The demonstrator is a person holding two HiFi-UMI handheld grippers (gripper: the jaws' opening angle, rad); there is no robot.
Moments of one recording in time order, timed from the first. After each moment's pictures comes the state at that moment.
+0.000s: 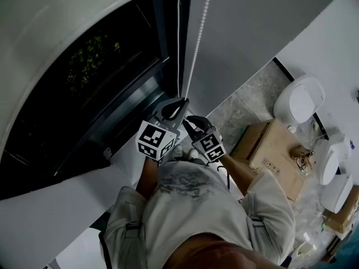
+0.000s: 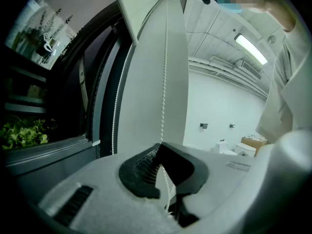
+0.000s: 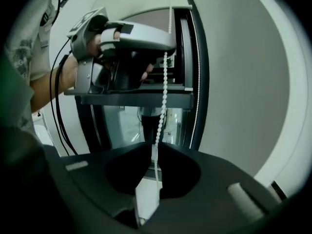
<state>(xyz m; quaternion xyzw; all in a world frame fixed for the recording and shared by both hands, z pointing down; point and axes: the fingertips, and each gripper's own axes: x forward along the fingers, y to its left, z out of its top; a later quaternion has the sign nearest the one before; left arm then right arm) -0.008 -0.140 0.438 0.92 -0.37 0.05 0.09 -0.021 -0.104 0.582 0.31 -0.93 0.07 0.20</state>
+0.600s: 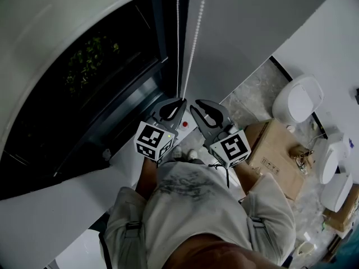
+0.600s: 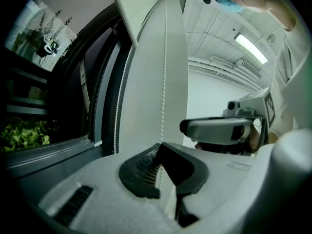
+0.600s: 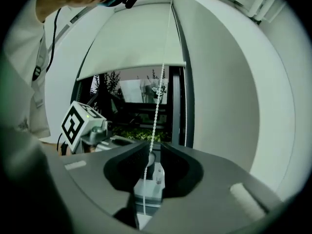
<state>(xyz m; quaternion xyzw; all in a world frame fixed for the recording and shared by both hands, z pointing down) -0.012 -0.137 0.437 0.92 -0.37 0.06 0.09 0.002 -0.113 0.396 0.36 -0.93 0.00 0.06</state>
